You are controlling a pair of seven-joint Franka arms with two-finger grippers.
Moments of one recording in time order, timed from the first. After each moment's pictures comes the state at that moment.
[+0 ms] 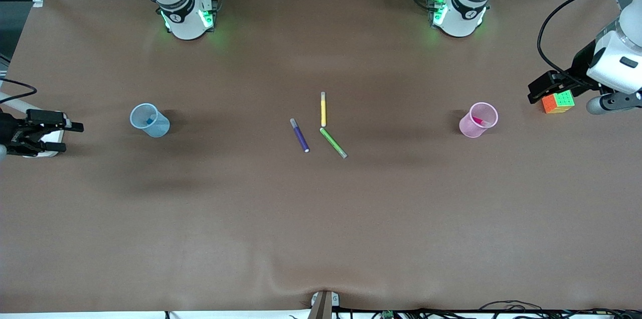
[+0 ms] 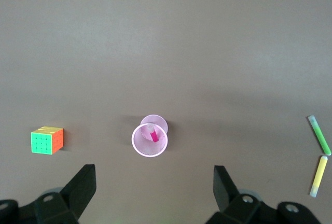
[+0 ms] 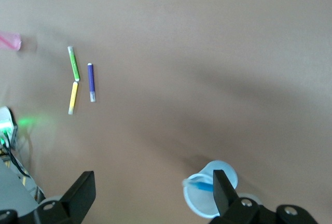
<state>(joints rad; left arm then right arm) 0.14 -0.01 -0.24 -1.63 0.04 1.63 -0.24 -0.26 0.40 -0.02 -1.32 0.43 1.40 -0.62</state>
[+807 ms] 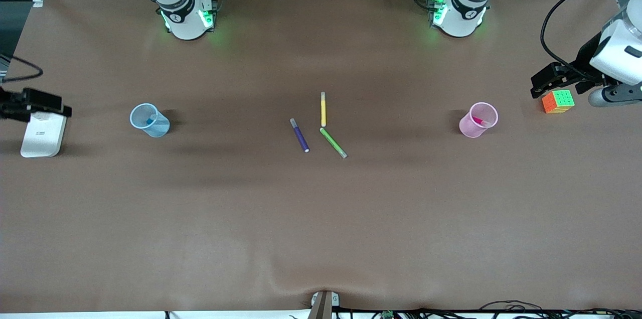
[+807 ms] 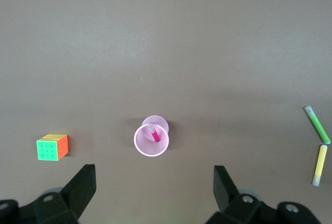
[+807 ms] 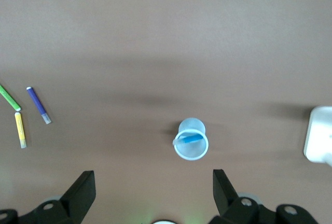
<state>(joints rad) 0.12 -0.03 -0.23 -1.60 0.04 1.60 -0.19 -0.06 0.28 -0.02 -1.14 0.10 1.27 -0.12</state>
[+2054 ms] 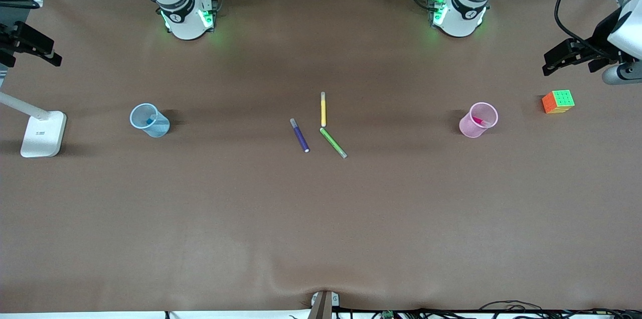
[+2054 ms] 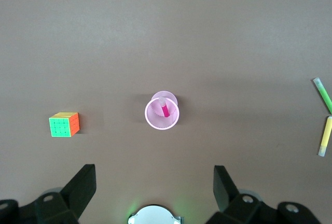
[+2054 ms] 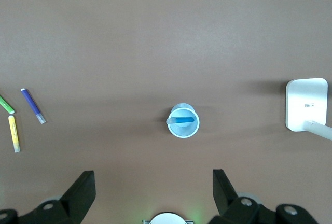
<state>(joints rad) -0.09 -0.07 0.02 -1.61 0.04 1.48 -0.13 -0.02 -0.06 -0.05 -1.48 0.04 1.38 -0.04</state>
